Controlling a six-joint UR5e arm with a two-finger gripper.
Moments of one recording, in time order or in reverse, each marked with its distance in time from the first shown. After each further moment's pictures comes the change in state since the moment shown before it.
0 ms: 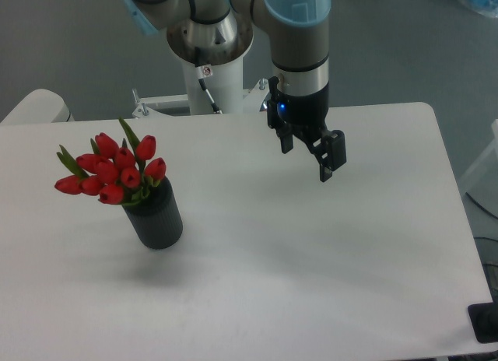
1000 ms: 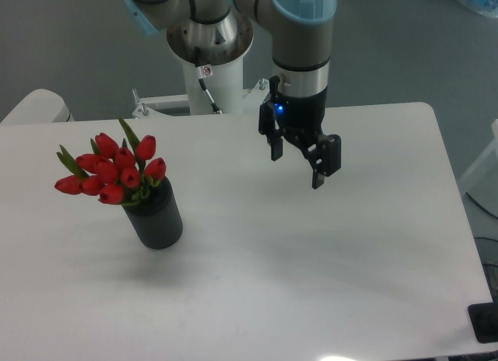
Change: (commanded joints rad) arm 0.000 -0.006 -0.017 0.000 -0.220 -0.135
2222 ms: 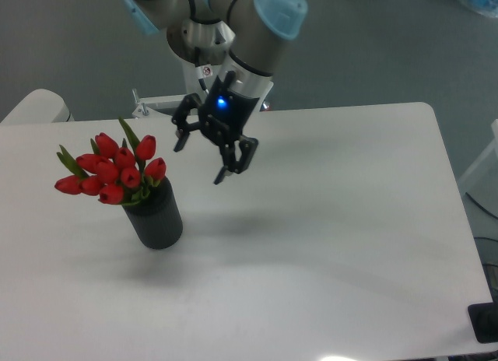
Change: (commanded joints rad) arm -0.073 0.130 -0.295 0.060 -0.428 -0.103
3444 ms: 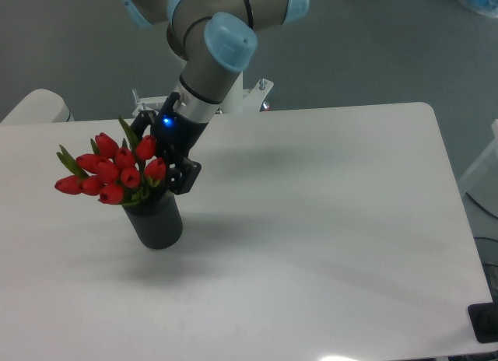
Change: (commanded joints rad) arm -0.103 -0.089 -0.018 0.104 -0.046 -0.023
